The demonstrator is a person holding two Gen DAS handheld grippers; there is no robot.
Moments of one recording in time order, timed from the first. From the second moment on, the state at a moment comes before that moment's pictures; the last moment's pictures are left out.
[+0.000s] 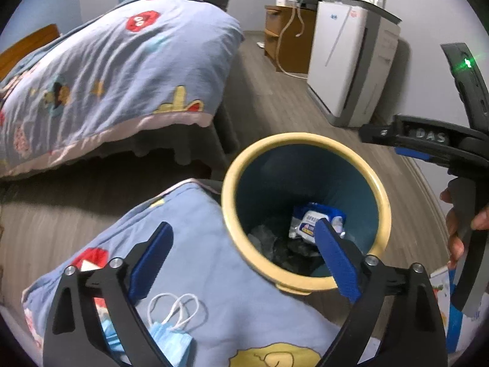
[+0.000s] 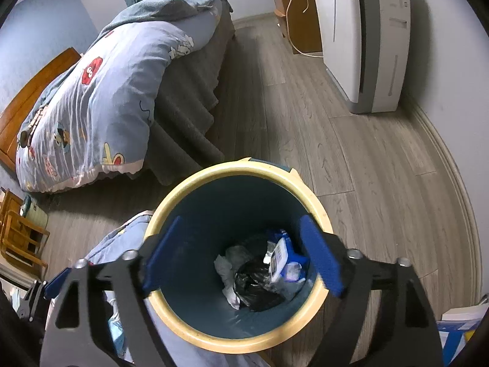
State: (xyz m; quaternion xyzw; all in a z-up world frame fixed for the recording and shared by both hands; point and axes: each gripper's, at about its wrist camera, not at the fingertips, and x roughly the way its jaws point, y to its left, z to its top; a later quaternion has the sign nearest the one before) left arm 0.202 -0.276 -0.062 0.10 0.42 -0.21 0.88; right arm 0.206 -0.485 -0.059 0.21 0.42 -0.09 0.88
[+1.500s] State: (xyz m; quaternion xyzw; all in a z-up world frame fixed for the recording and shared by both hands) left arm 0.042 0.076 -0.048 0.02 0.44 0.02 0.90; right arm 0.073 -0.242 -0.070 0.10 0.50 0.01 0.86
